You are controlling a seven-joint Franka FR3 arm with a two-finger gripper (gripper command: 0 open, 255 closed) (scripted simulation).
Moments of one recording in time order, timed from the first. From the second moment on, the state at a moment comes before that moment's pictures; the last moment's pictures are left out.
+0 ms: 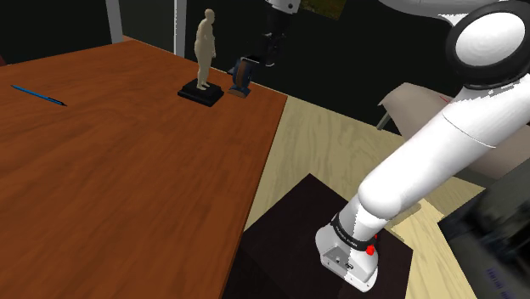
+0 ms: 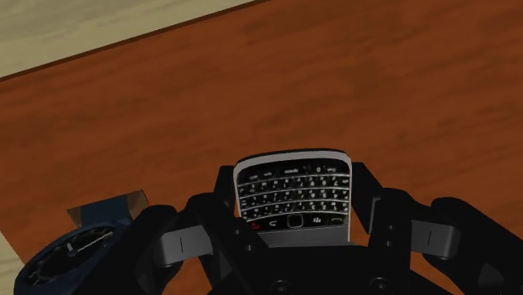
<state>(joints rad) -0.21 -0.10 0.09 -1.81 0.02 1.71 -0.35</state>
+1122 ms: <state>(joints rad) -0.37 0.25 -0.05 -1.39 0.03 1.64 -0.66</state>
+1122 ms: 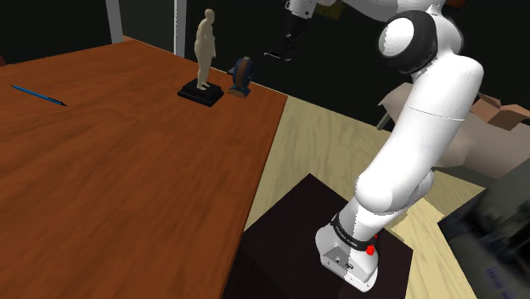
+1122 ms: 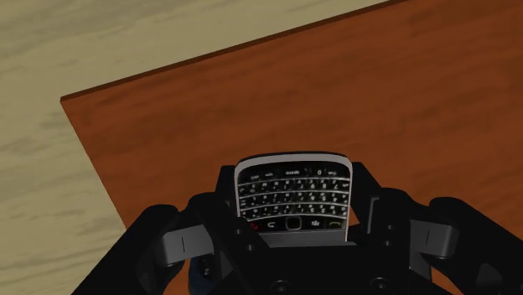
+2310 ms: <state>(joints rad) -0.37 0.25 -0.05 -1.63 0.03 1.88 -0.67</state>
